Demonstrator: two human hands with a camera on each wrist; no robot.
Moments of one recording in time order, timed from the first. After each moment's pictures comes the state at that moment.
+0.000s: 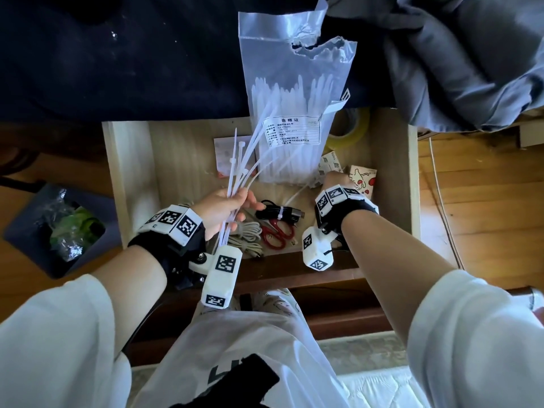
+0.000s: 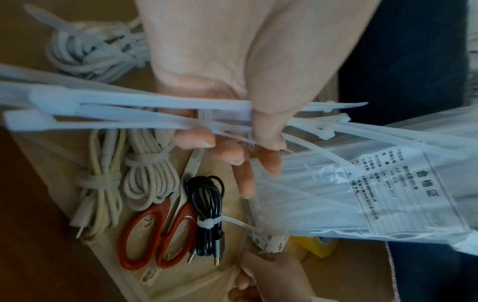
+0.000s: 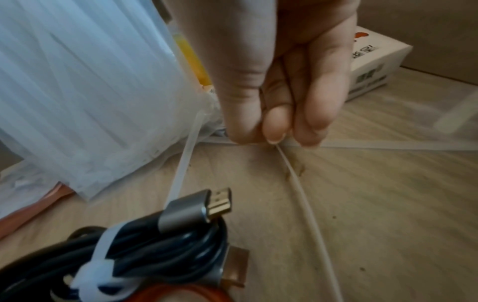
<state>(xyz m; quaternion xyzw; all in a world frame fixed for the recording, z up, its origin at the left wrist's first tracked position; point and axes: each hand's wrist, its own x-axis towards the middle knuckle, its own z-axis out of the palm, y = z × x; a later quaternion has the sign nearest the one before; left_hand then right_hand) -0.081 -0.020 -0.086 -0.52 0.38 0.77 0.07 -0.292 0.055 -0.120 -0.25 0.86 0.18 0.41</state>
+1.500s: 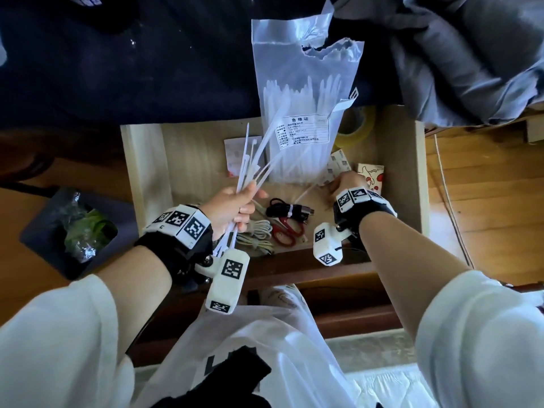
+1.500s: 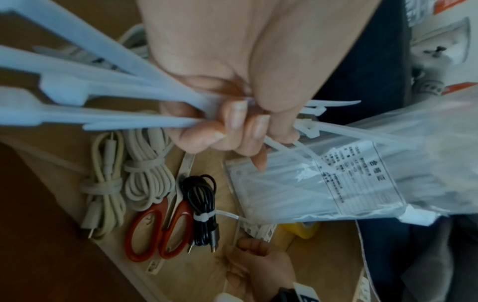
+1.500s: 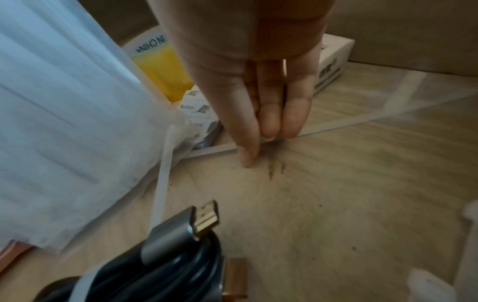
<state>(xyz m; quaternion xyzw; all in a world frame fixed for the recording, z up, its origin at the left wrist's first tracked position) -0.076 -0.023 -0.069 -0.48 0.37 0.79 0.08 -0.305 0.070 -0.140 -0.22 0.87 0.11 0.44</state>
